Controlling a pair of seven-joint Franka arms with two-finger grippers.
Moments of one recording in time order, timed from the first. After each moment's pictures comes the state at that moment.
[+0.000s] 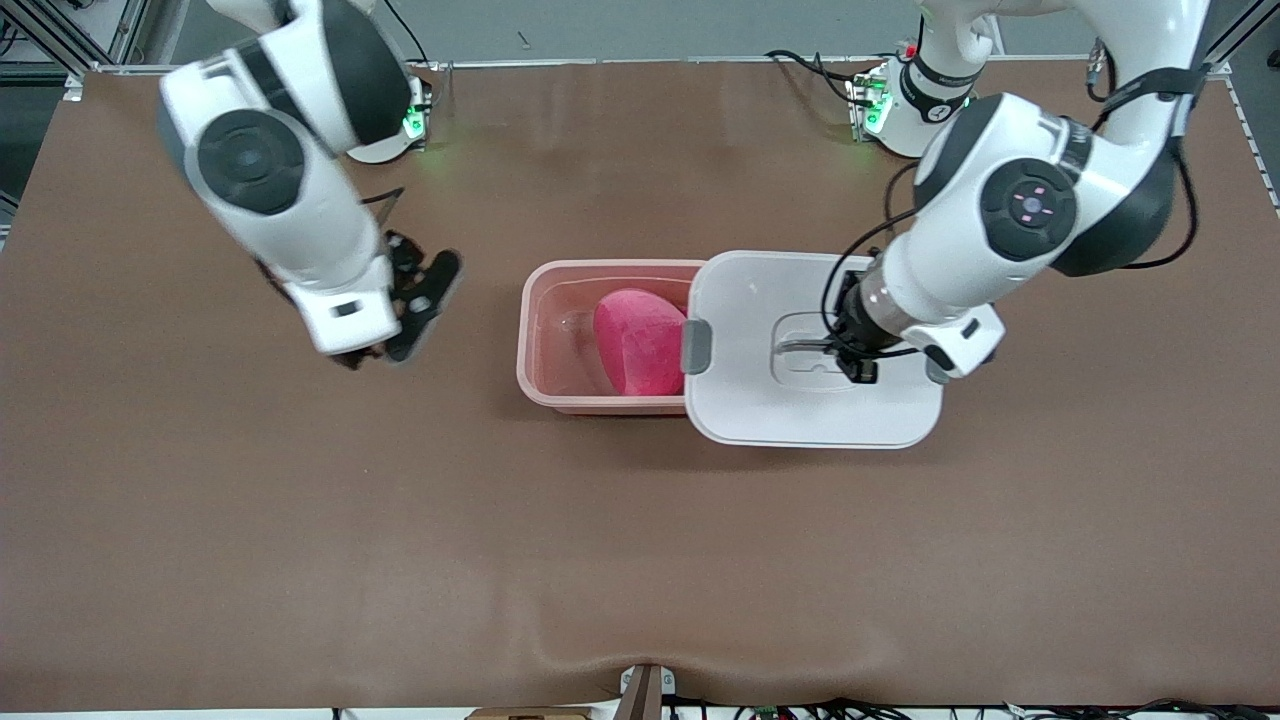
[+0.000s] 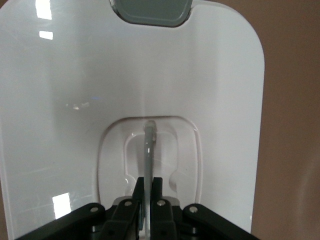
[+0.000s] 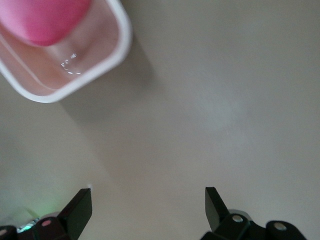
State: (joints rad) left arm -0.10 0.36 -0.45 -1.49 0.00 1.81 -2.09; right arm -0.13 0.33 0.61 -1.43 -0.24 1.54 -0.54
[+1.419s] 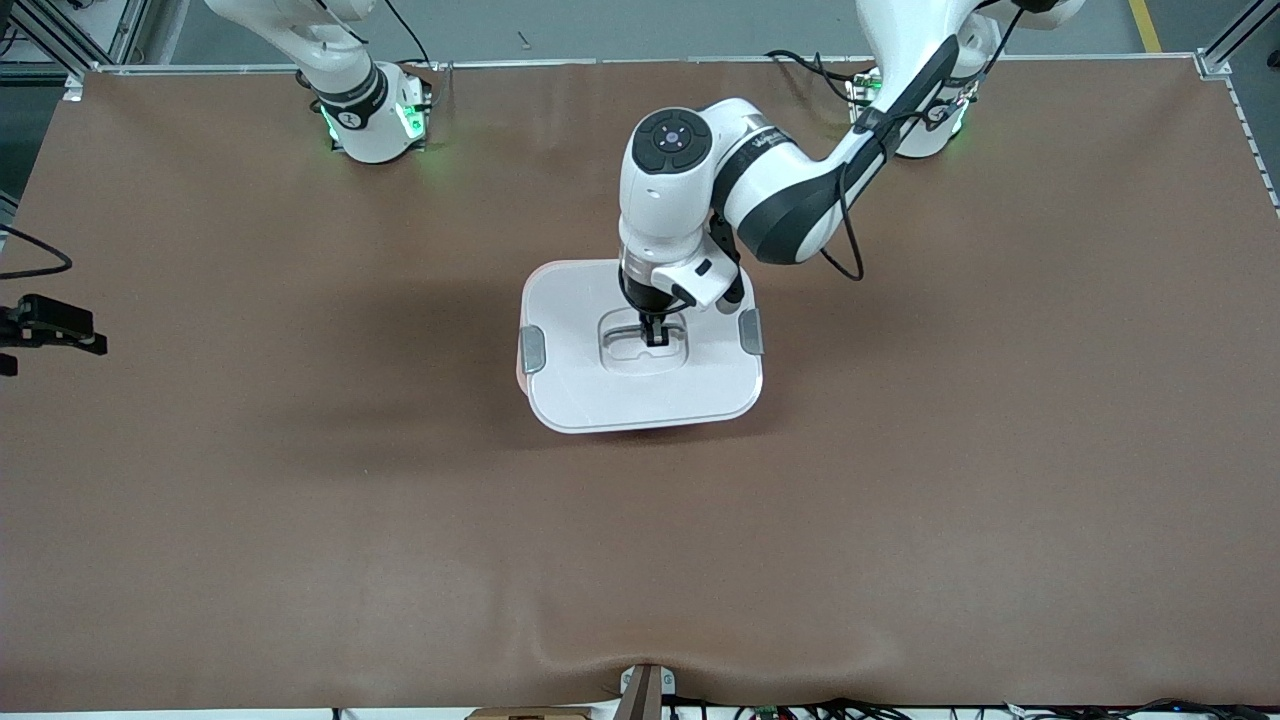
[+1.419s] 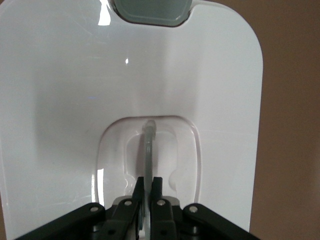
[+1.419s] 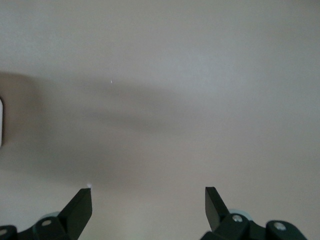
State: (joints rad) left arm -0.47 0.56 -0.44 -1.45 0.30 2.08 -2.66; right arm -0.03 0.30 -0.15 -1.25 0.04 1.46 -0.36
